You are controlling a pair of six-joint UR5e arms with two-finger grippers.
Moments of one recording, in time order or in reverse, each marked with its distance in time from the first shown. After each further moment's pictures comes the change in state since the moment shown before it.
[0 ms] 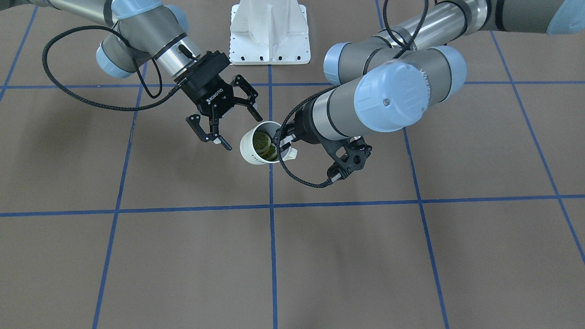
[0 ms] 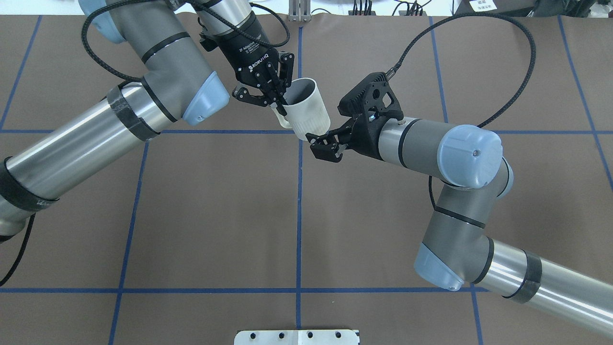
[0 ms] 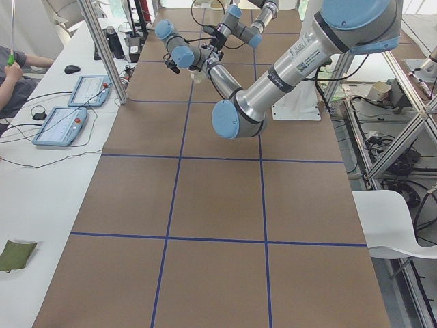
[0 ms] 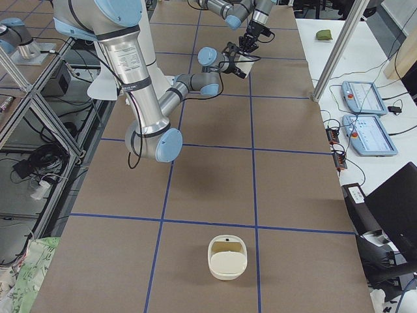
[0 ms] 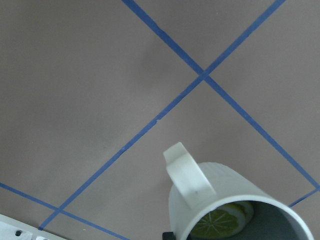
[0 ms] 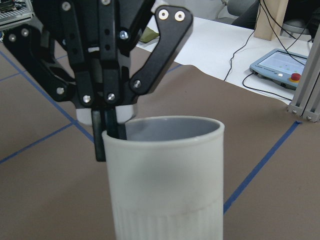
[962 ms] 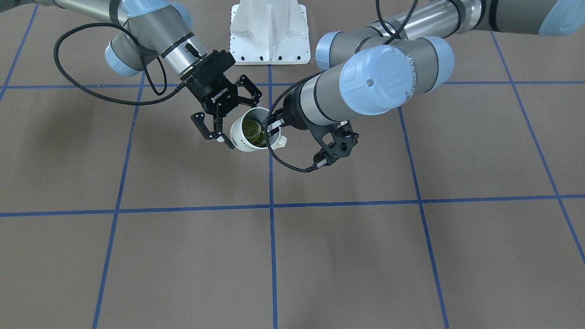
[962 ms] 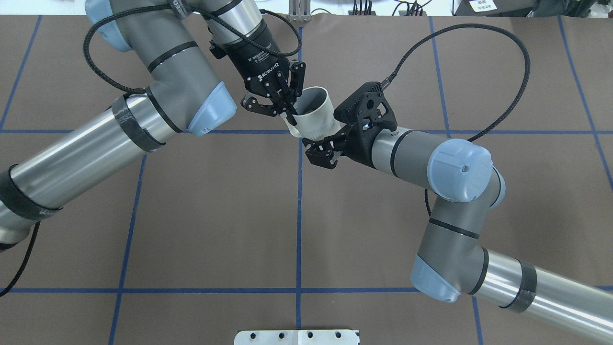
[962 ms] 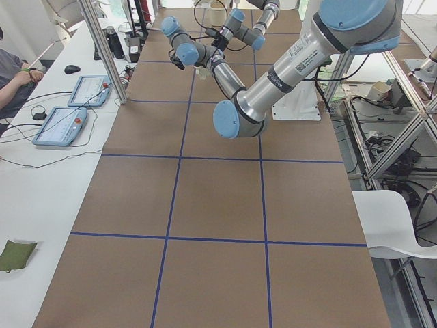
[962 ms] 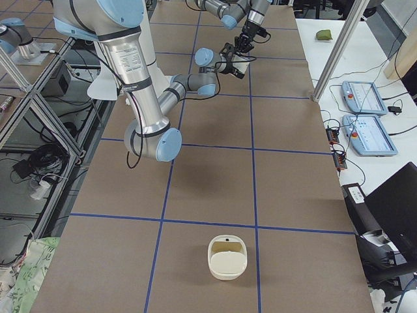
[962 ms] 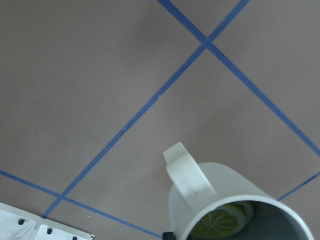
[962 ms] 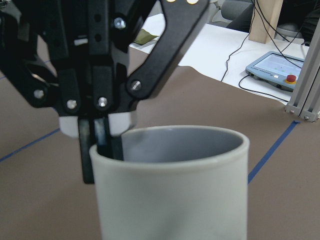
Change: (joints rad) left arm 0.027 0.001 -0.045 0.001 0.001 -0.004; right arm -0.035 0.001 -0.003 0.001 -0.063 0.005
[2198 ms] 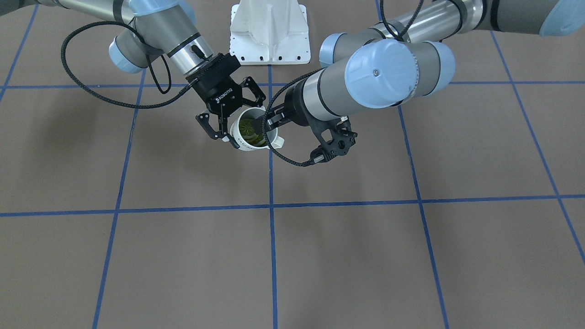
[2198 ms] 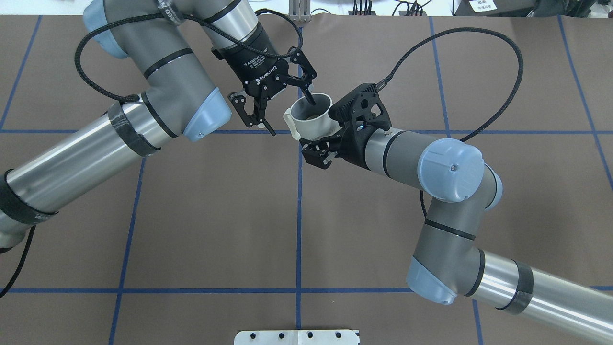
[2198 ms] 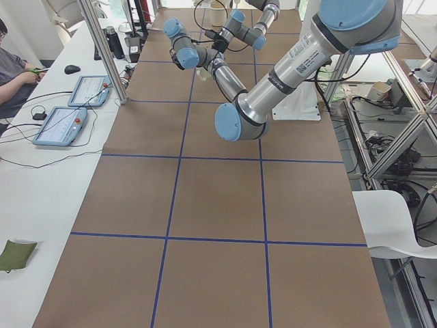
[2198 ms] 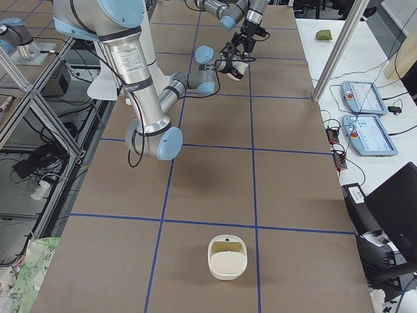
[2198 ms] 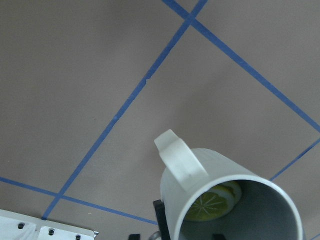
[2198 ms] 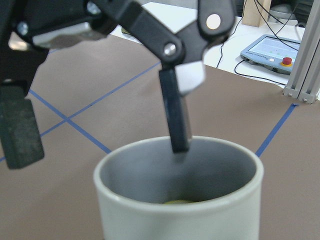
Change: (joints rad) left arm -0.006 0.025 -0.006 -0.118 0.022 0.014; right arm -0.003 0.008 0.009 -0.063 0.003 0.063
